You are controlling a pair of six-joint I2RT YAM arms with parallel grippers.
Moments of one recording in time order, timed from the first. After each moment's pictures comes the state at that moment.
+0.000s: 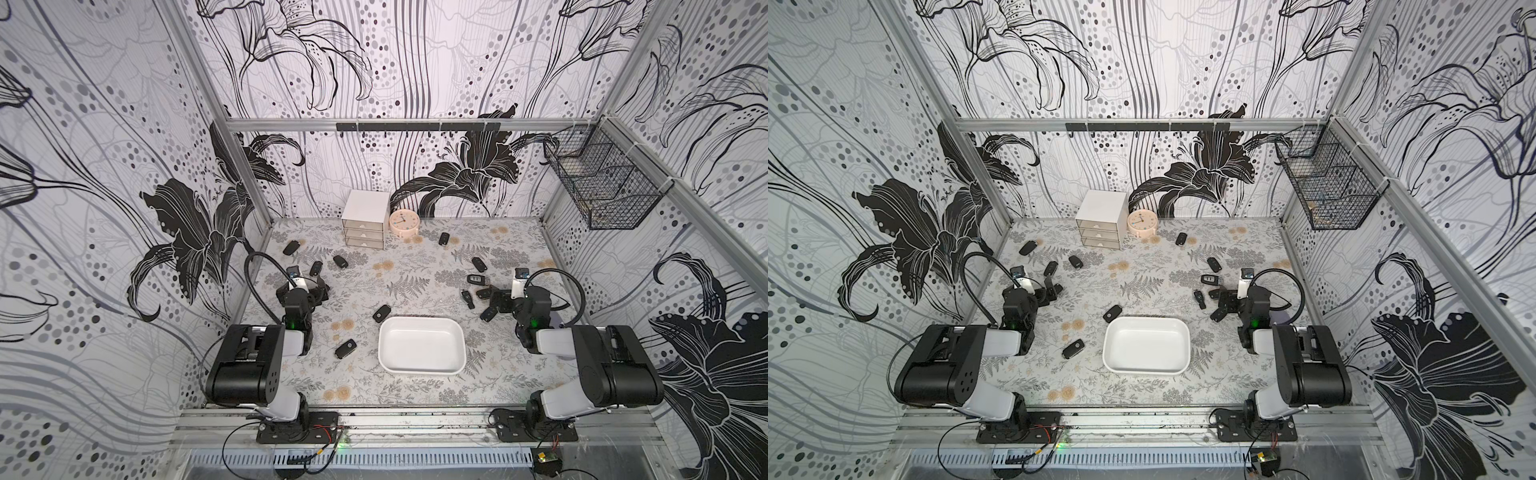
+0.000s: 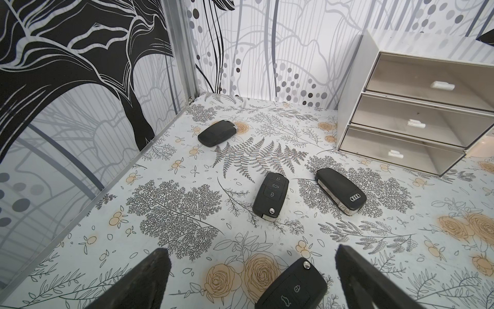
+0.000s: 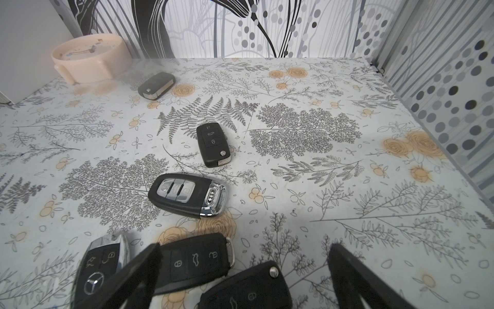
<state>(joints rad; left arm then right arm) 0.05 1.53 0.34 0.89 -0.24 -0.12 -0.01 1.50 0.35 0.76 -0.04 -0.01</state>
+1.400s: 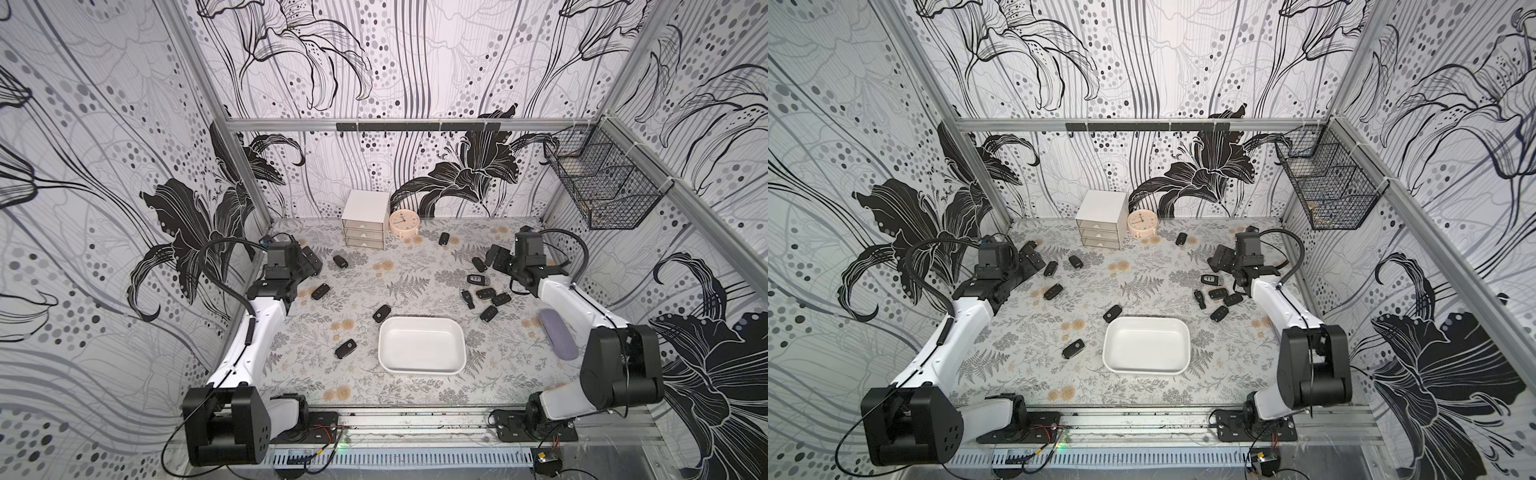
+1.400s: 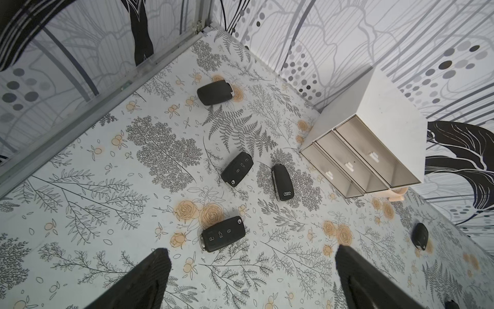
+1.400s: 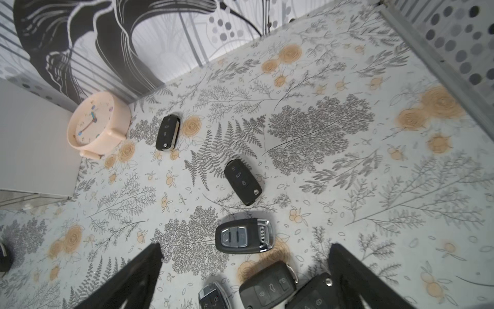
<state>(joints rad) 0.05 1.23 0.98 -0.43 -0.11 -0.62 0.12 1.54 1.08 -0.25 0.07 0.43</state>
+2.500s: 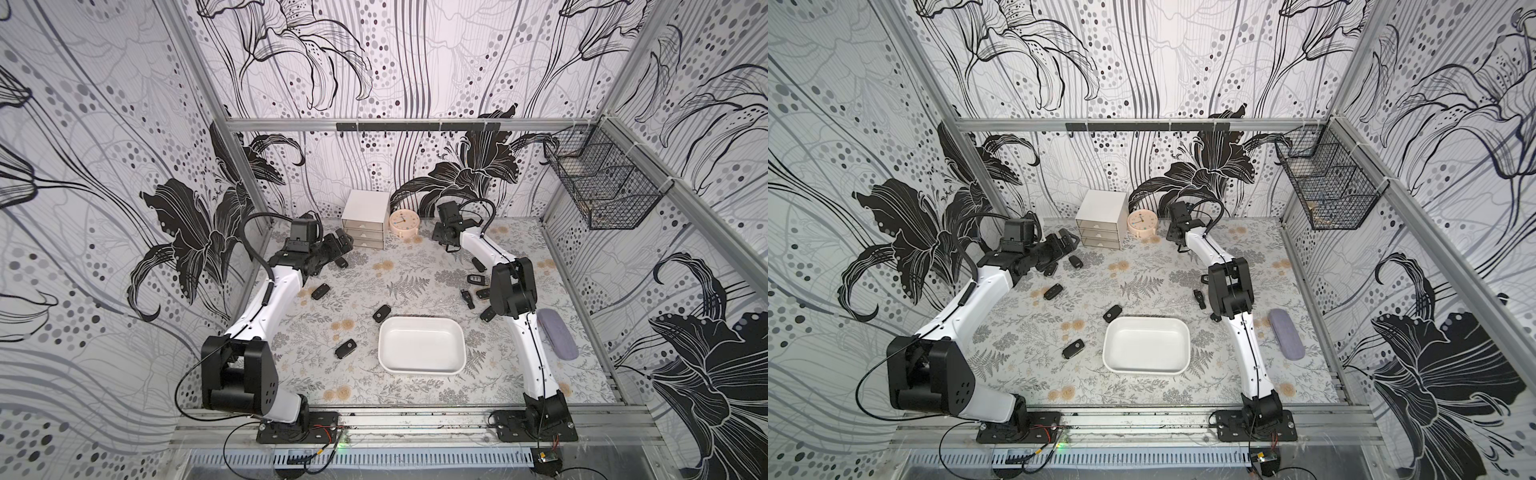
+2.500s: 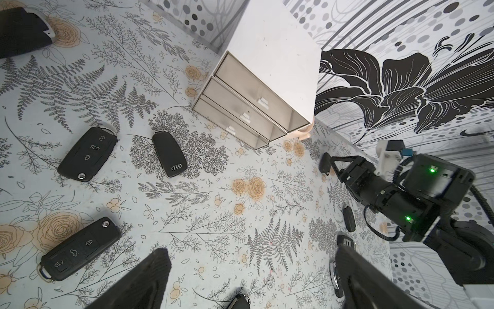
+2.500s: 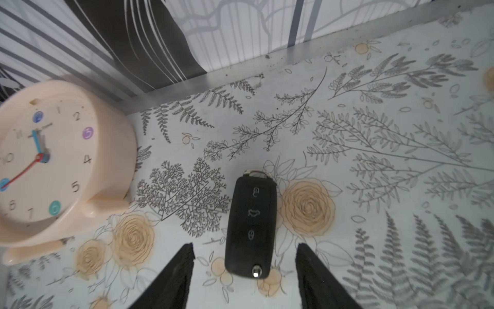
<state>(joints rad) -0.06 1.49 1.24 -0.42 0.23 -0.63 0.33 2.60 2.36 -0.63 0.26 0.51</state>
